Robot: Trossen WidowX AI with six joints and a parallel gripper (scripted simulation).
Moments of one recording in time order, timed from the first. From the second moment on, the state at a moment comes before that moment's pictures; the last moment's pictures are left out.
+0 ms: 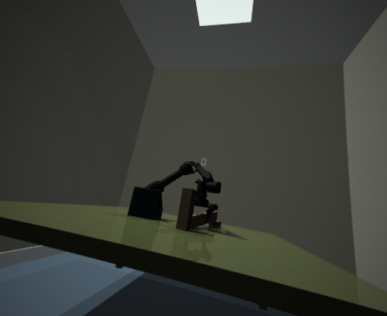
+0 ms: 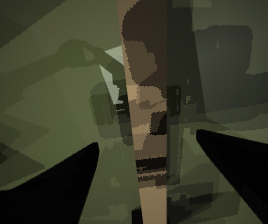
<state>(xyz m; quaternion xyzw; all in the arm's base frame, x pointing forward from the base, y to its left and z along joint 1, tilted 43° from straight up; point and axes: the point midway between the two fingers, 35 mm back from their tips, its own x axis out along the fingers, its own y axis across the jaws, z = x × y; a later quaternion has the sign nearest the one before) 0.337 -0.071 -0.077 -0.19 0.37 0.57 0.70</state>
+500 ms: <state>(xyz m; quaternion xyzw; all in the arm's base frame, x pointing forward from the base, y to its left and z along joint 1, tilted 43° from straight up) 0.335 -0.062 -0.086 -0.18 0.37 0.58 0.70</state>
